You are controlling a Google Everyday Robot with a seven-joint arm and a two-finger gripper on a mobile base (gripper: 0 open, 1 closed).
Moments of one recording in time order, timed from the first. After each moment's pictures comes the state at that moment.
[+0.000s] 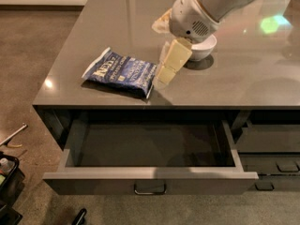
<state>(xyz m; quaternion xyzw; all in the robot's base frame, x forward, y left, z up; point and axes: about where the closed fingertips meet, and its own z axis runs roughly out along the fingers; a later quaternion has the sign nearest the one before) 0.530 -0.022 0.964 -0.68 0.65 0.17 0.29</state>
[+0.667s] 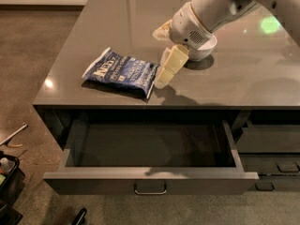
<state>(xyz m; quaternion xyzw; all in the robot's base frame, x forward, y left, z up) 0.572 -0.028 0.926 -0.67 0.65 0.20 0.30</state>
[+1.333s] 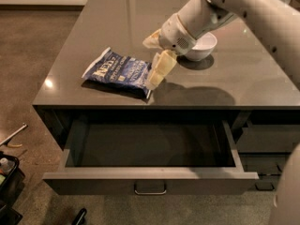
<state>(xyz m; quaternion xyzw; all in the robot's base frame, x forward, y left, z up) 0.599 -0.004 0.891 -0.68 0.64 0.25 0.28</state>
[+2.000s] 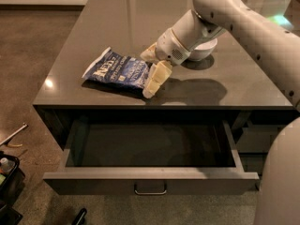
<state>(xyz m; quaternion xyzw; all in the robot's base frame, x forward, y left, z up) 0.604 0.008 0.850 -0.67 0.64 0.28 0.25</state>
